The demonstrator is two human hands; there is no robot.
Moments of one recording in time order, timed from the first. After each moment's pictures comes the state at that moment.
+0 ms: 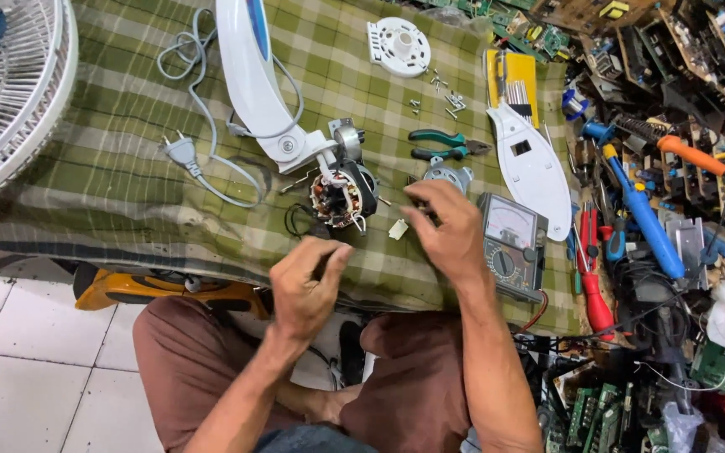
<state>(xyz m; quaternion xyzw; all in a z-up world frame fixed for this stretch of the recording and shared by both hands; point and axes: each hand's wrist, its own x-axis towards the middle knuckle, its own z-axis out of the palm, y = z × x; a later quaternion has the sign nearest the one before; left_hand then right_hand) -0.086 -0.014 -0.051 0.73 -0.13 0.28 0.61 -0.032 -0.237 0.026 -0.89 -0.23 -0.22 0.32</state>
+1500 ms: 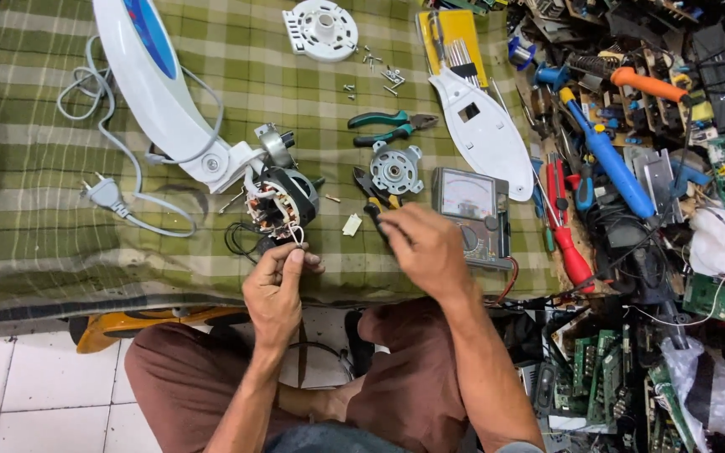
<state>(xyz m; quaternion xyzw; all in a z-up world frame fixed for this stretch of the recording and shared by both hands) -0.090 -0.035 -0.032 0.59 -0.03 0.09 0.80 -0.080 -0.267 0.010 -0.93 -0.12 -0.19 0.30</state>
